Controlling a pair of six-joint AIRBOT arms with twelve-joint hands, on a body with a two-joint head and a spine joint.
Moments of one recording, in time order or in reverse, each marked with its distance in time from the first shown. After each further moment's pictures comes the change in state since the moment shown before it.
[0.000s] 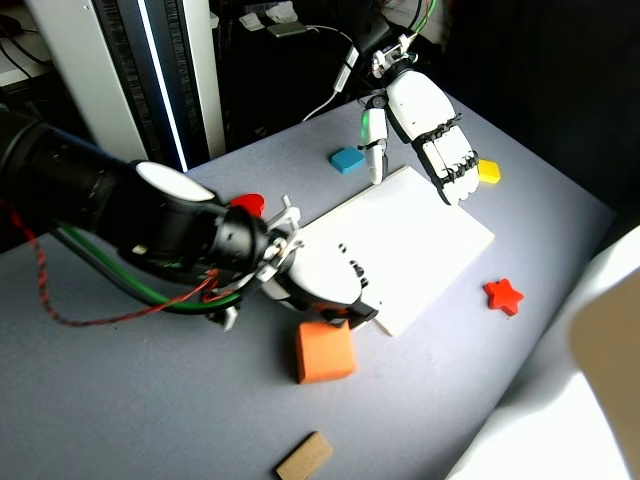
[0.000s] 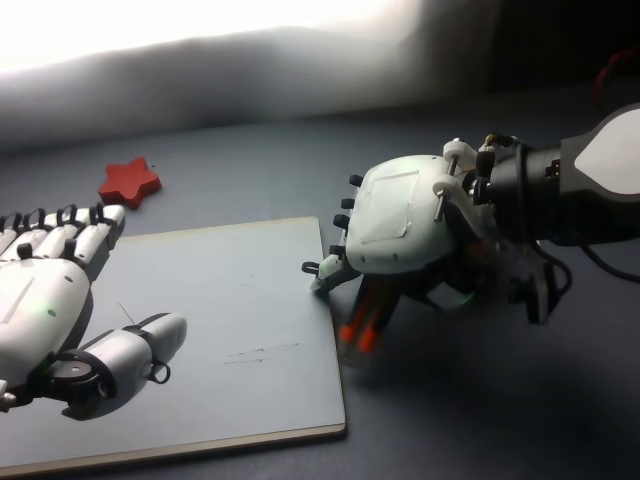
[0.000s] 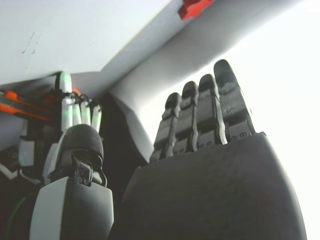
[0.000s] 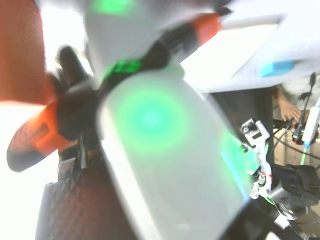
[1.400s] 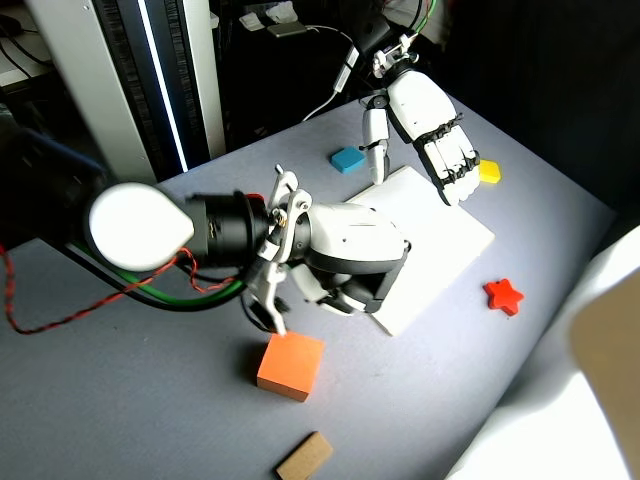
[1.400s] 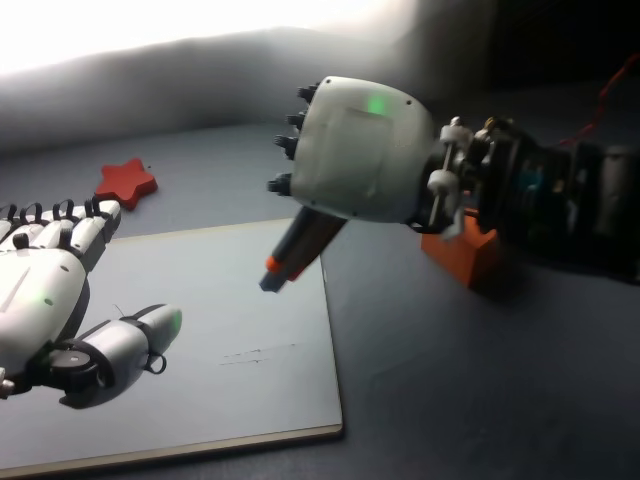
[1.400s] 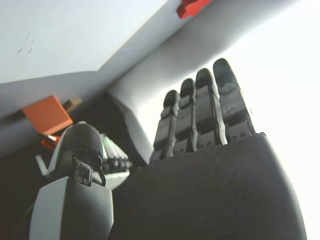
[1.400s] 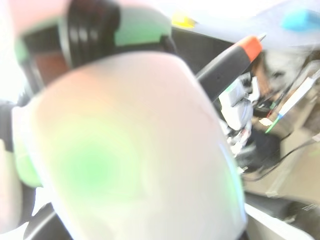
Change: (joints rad) left arm -0.014 -0.002 0.019 0.002 0.000 -0.002; right arm -0.086 -0.104 0.134 1.556 0.440 -1.905
